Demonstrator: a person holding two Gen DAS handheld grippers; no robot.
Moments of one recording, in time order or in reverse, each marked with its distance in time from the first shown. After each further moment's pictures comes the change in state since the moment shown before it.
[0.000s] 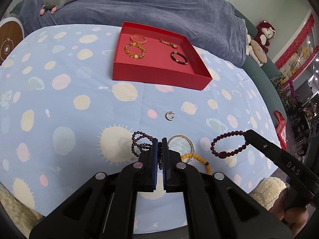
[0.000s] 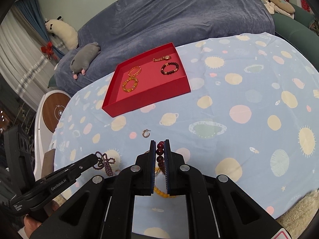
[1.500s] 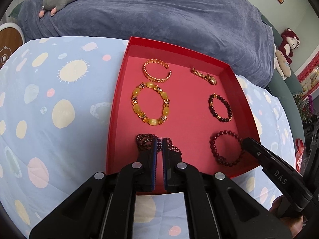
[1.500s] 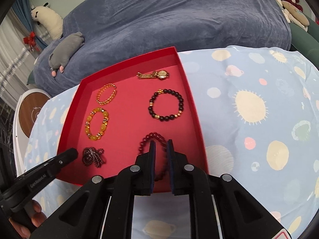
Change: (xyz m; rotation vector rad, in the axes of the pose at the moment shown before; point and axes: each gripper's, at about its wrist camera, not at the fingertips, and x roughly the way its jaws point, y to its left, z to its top) left arm 0.127 0.035 0.157 -0.062 0.009 0.118; right arm 0.174 0.002 0.137 -0.055 0.073 -0.100
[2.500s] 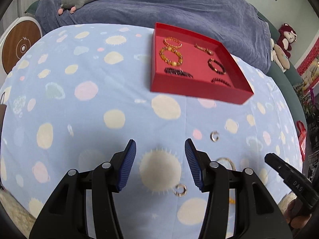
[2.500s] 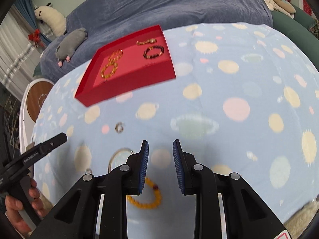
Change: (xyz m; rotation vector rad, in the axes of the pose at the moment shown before) left arm -0.097 0.030 -0.133 0.026 -0.016 0.043; right arm -0.112 -0.026 -0.150 0.028 0.029 0.000
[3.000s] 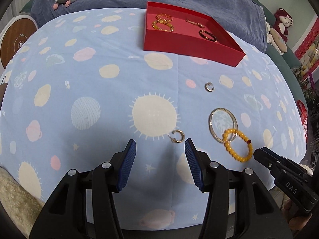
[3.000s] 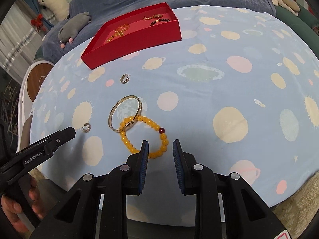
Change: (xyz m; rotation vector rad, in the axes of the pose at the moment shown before) left arm -0.002 -0.011 -0.066 0.054 0.074 0.010; right arm 0.003 0.010 -0.063 -0.045 0.077 -0.011
